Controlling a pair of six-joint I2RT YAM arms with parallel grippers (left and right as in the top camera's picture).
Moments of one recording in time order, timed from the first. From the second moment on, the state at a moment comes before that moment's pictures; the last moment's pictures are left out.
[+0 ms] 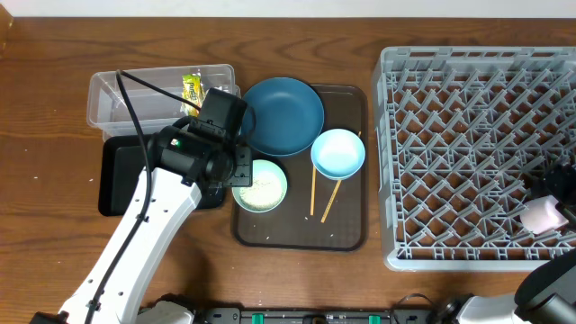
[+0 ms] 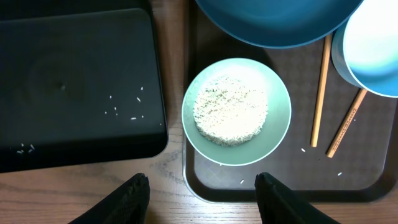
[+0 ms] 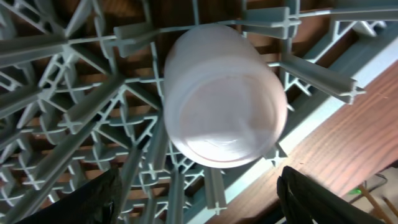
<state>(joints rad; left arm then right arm) -0.37 1.38 1.28 -1.18 -0.06 -0.35 -0.71 1.64 1.32 -1.21 0.04 0.20</state>
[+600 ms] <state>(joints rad) -0.37 1.38 1.28 -1.18 -0.06 -0.35 -0.52 1.39 1.37 -1.10 -0.38 0.07</state>
